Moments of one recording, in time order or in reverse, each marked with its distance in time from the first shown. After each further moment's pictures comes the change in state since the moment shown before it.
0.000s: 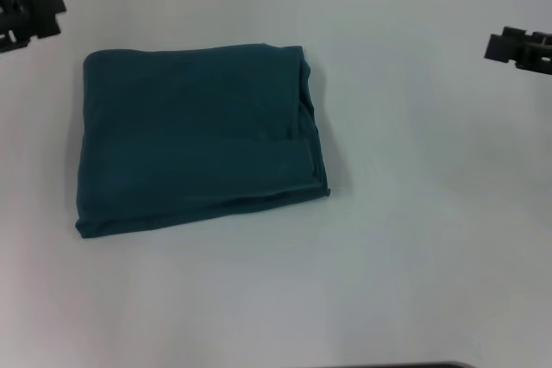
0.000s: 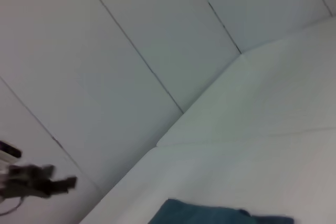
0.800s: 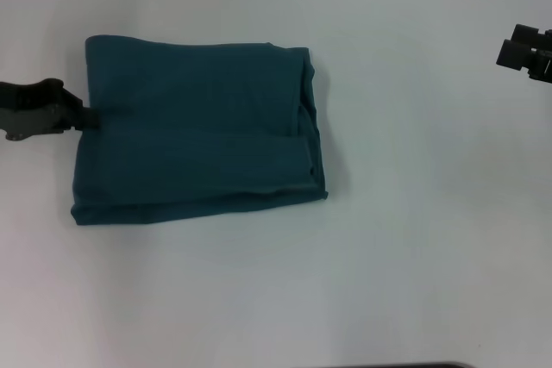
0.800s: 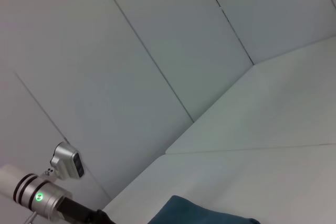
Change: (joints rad) left arm -0.133 0.127 0.505 0.281 0.242 -0.458 -0.271; right arm -0.038 0.007 0.012 -0.001 0.050 0.040 -0.098
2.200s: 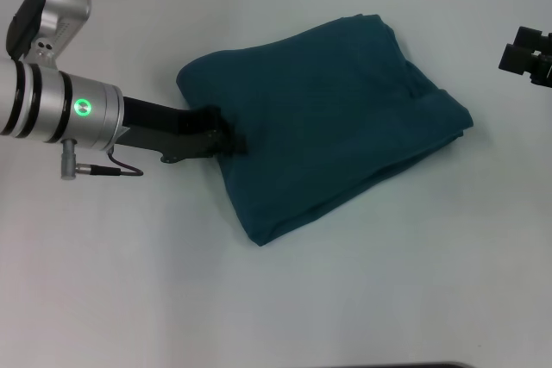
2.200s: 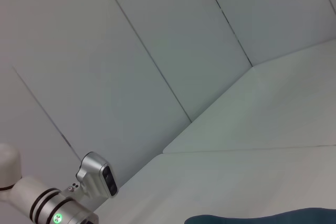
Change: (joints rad) left arm -0.079 -0.238 0.082 0.009 0.000 -0.086 -0.049; right arm -0.009 0.001 0.002 0.002 0.000 0.001 -0.027
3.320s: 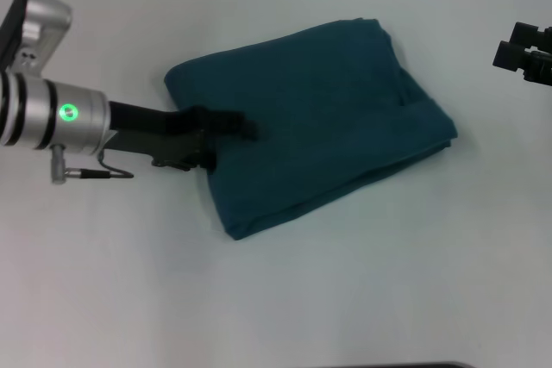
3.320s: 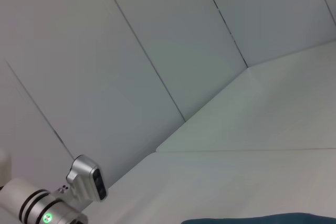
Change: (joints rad) left arm -0.006 0.034 -0.027 0.096 -0.042 -0.023 0.032; right arm 0.008 0.003 -0.011 0.000 -0.003 -0.029 -0.024
